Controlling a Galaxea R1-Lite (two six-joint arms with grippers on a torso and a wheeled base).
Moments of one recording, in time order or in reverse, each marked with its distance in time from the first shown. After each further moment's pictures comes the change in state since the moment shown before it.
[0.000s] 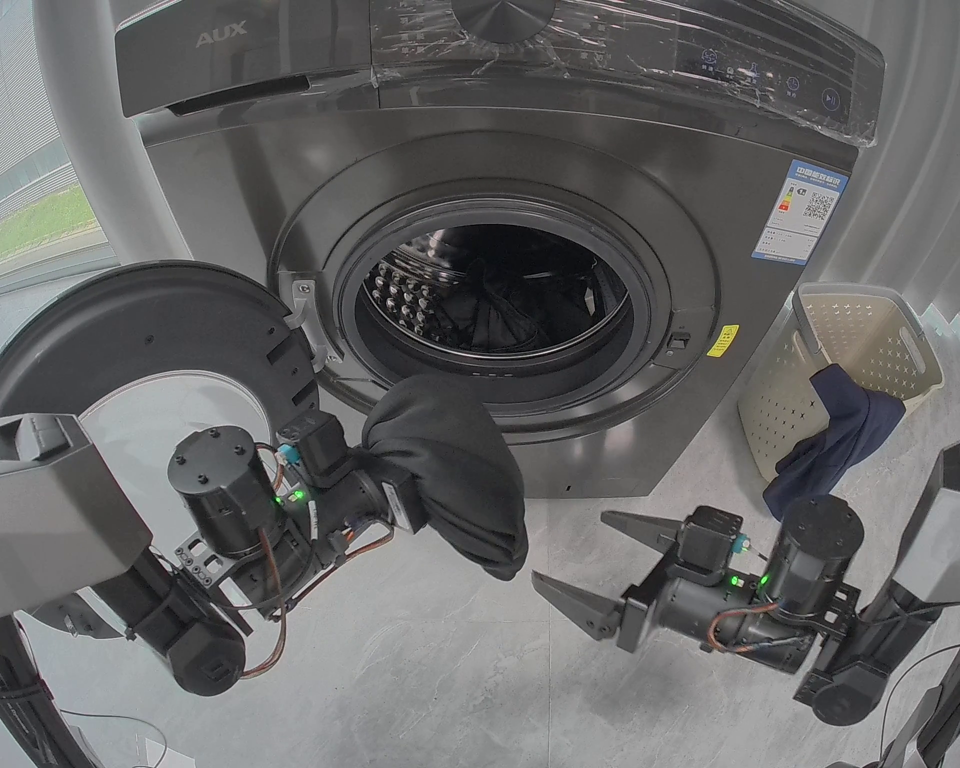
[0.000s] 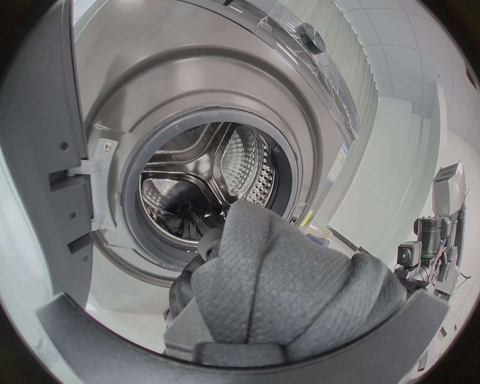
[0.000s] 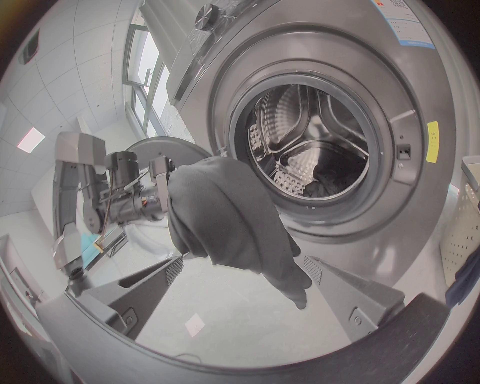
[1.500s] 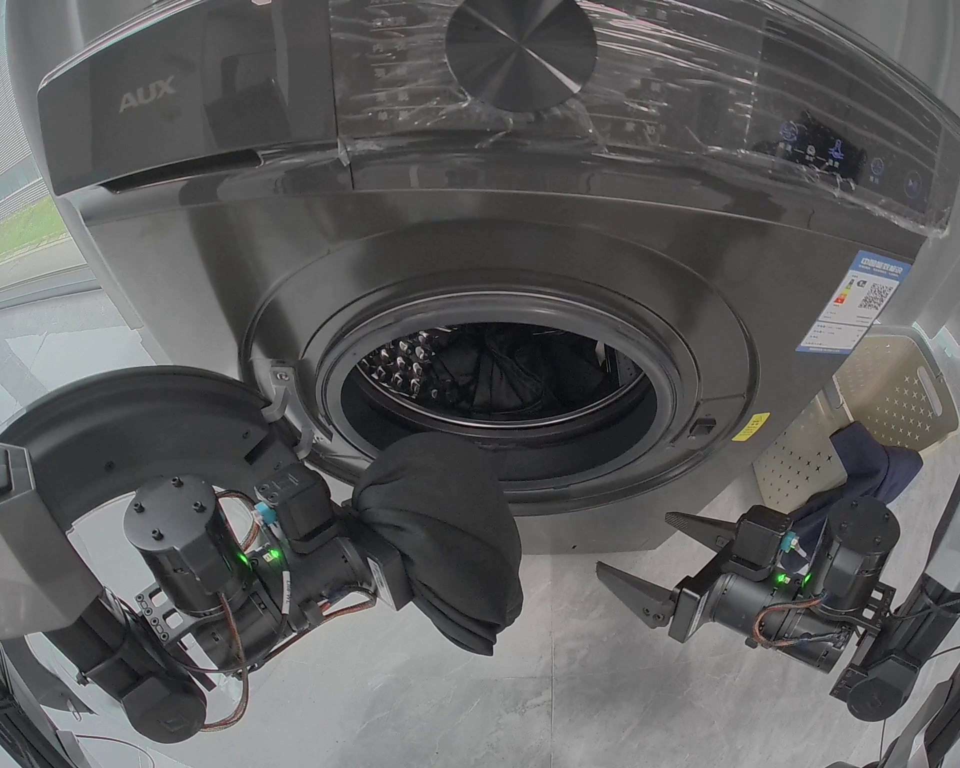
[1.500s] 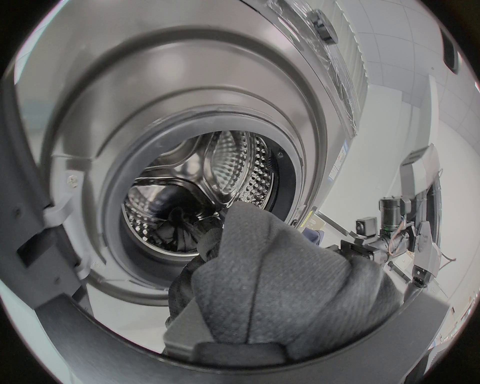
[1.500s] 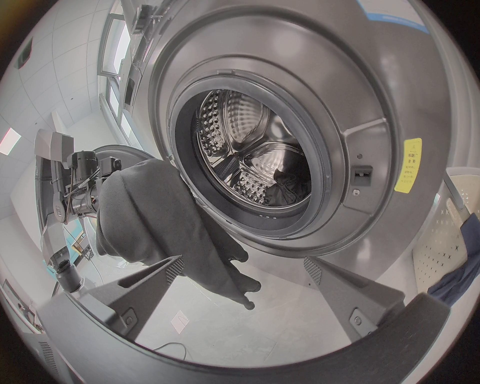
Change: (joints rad) left arm -0.071 -0.128 0.206 -0.003 -0.023 0.074; right arm -0.089 -0.077 0.137 0.000 -0.064 -0.004
